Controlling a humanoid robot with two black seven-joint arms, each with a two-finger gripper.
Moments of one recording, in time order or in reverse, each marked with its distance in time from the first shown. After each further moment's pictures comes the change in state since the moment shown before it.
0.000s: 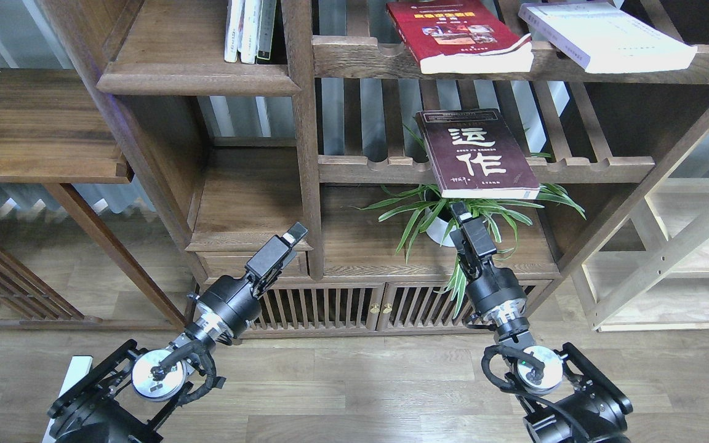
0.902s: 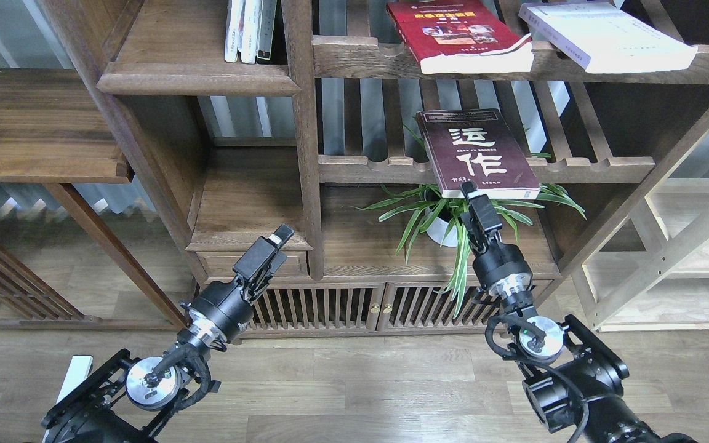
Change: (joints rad) left arm 0.036 0.000 -0.024 0.005 -0.060 0.000 -0.003; right arm 0.160 0.000 0.016 -0.180 0.049 0.000 0.003
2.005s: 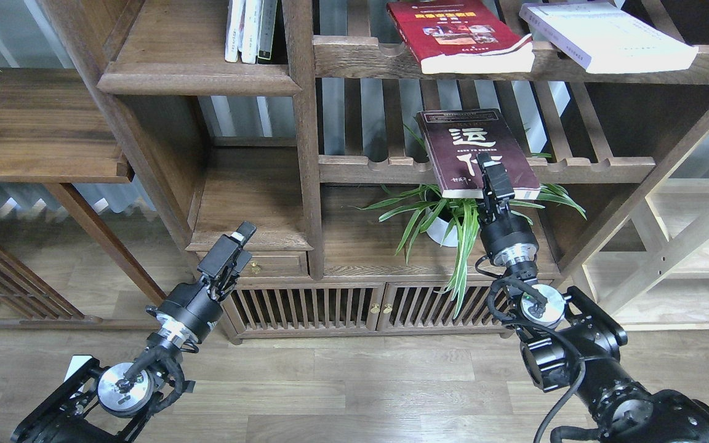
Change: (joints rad) left arm 0.042 0.041 -0.098 -0.007 -0.002 0.000 -0.006; right arm 0.147 0.000 -0.014 -0.151 0.127 0.000 0.001
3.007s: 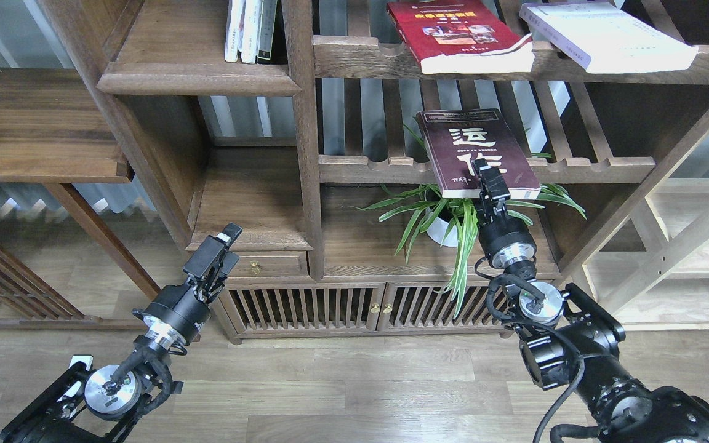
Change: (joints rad) left arm 0.009 0.032 0.001 0.000 -0.047 0.000 0.002; right arm 0.012 0.000 -0.007 -0.009 0.004 -0.089 0.000
